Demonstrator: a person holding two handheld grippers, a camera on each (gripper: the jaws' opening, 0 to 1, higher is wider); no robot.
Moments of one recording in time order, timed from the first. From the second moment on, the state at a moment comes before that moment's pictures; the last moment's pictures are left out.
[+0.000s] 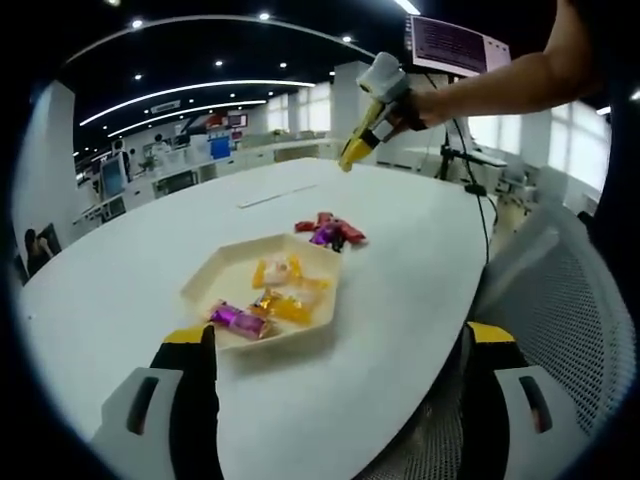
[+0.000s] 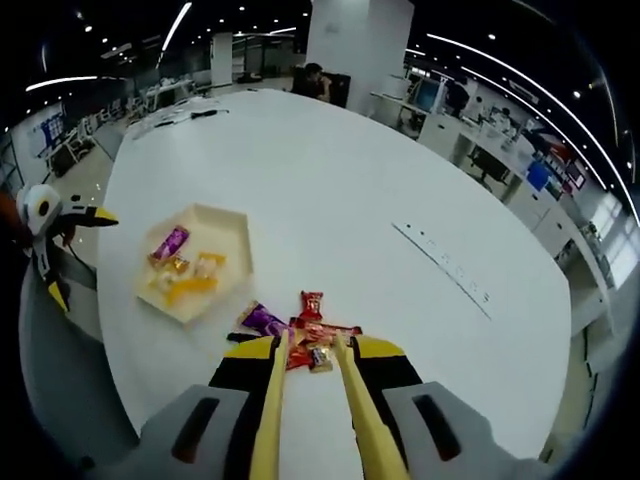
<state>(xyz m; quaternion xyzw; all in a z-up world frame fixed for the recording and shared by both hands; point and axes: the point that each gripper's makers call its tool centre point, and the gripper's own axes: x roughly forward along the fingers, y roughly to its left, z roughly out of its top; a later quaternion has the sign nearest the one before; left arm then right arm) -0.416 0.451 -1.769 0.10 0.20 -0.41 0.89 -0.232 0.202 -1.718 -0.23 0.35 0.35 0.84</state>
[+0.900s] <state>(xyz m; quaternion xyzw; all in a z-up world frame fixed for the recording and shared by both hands) -0.411 0.453 -1.766 0.09 0.20 -0.39 0.89 -0.210 0.195 -1.799 -0.26 0.37 0.38 0.81</state>
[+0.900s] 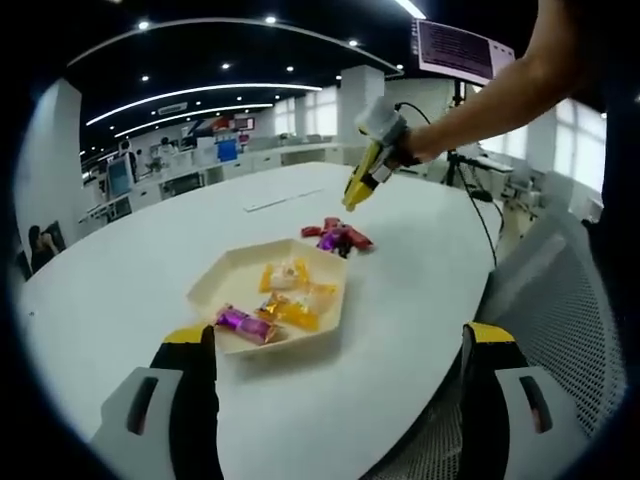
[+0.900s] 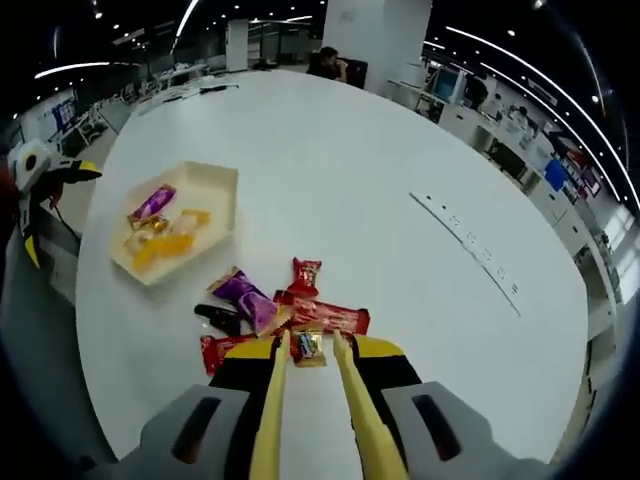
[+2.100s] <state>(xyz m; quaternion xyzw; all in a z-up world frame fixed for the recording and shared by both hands) -0.414 0.451 -1.773 0.10 0.22 -0.40 0.89 -0.205 0.183 -1.837 -0.23 0.43 0.34 0.80</state>
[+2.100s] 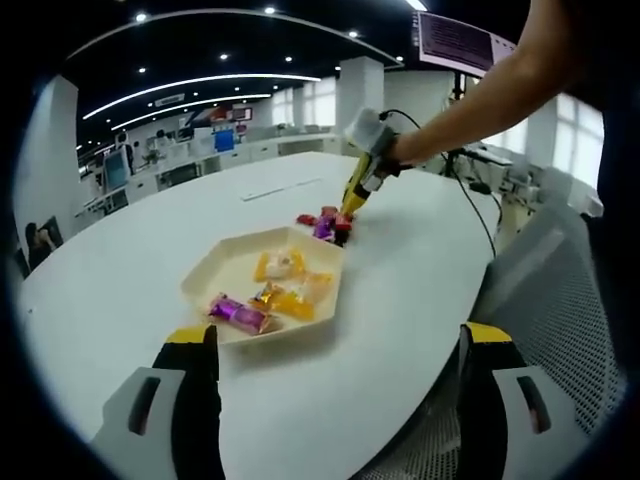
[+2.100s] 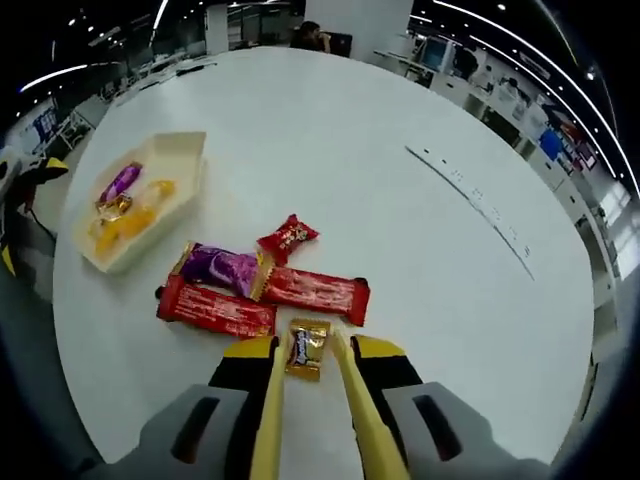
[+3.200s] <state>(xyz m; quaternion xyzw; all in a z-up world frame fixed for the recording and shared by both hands) -0.415 0.448 -1.773 0.09 0.22 -0.40 0.88 -0.203 0.187 -1.773 -0.24 0.41 0.34 0.81</state>
